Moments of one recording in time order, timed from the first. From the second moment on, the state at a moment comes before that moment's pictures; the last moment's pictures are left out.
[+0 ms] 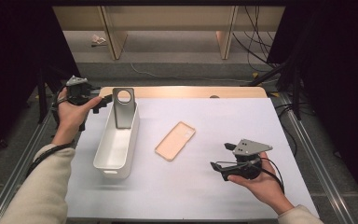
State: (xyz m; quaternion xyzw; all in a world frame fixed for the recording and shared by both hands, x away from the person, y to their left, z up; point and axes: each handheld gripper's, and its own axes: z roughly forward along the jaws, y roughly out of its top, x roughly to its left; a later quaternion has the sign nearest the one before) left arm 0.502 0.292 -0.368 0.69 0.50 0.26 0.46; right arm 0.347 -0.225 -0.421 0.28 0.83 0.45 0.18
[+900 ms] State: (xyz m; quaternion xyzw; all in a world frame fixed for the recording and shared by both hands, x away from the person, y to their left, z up) left arm 0.384 0.254 -0.397 0.70 0.45 0.25 0.49; right arm 0.348 -0.222 -0.421 0.28 0.83 0.44 0.18
